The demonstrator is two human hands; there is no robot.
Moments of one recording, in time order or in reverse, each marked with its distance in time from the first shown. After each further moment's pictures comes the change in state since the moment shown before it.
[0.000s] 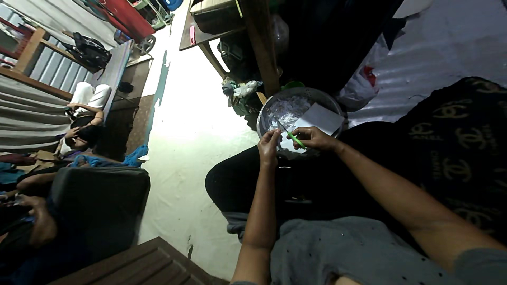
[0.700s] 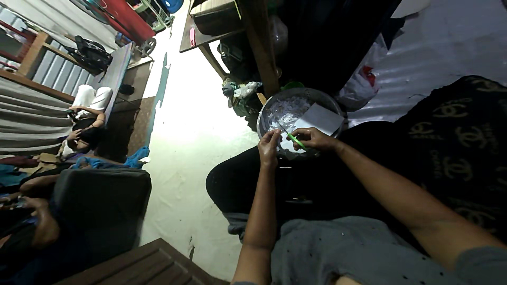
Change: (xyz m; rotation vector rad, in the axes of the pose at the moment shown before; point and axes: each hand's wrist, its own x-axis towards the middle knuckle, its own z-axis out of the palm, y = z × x) left_hand 0.001 -0.003 -0.003 0.007 -0.018 0.010; right_hand 0.000 0.000 -0.001 -0.032 -0.027 0.024
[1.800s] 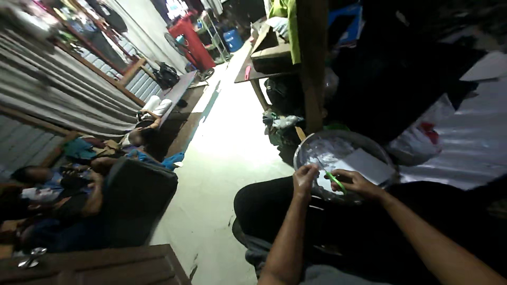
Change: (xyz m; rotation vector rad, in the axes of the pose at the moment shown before) left_hand 0.012 -0.004 0.003 0.049 0.054 -0.007; right_hand 0.005 0.021 -0.006 -0.090 -0.003 -0.002
